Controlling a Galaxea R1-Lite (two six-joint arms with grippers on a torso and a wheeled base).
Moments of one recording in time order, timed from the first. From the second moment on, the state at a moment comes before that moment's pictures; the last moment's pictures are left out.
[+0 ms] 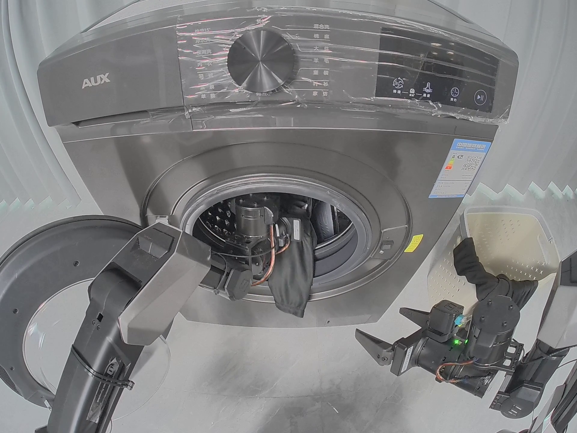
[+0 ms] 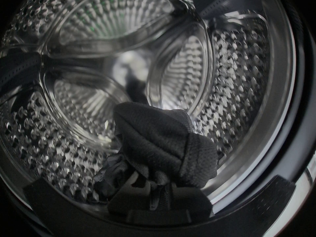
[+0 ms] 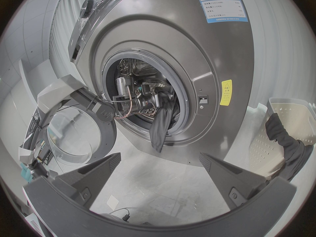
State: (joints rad) left arm -0.50 2.64 -1.75 -0.82 0.14 -0.07; right arm 0.73 1.94 -0.13 -1.54 -0.17 0.24
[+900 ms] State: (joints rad) left arm -0.53 2.59 -1.46 -0.84 0.10 -0.07; right arm 0.73 1.94 -0.13 -1.54 -0.17 0.24
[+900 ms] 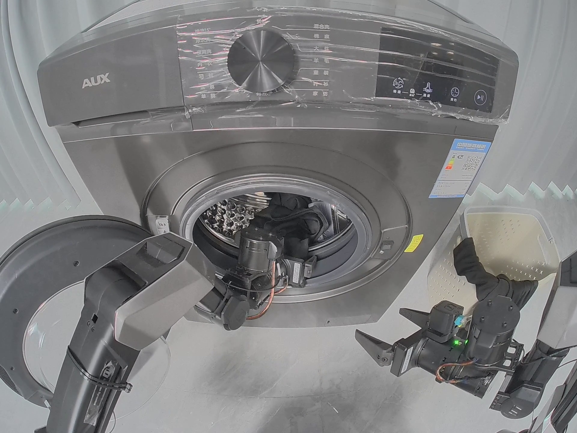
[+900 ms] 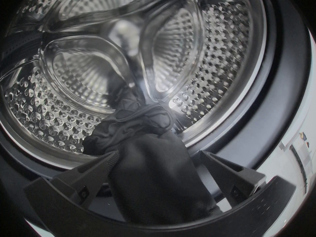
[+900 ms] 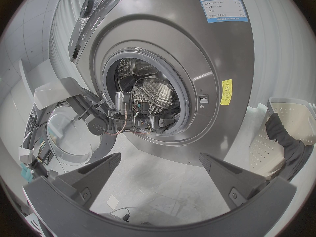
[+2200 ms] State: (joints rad) left arm -0.46 2.73 -1.88 -0.90 0.17 -0.07; right arm 0.74 1.94 -0.13 -1.54 -0.17 0.24
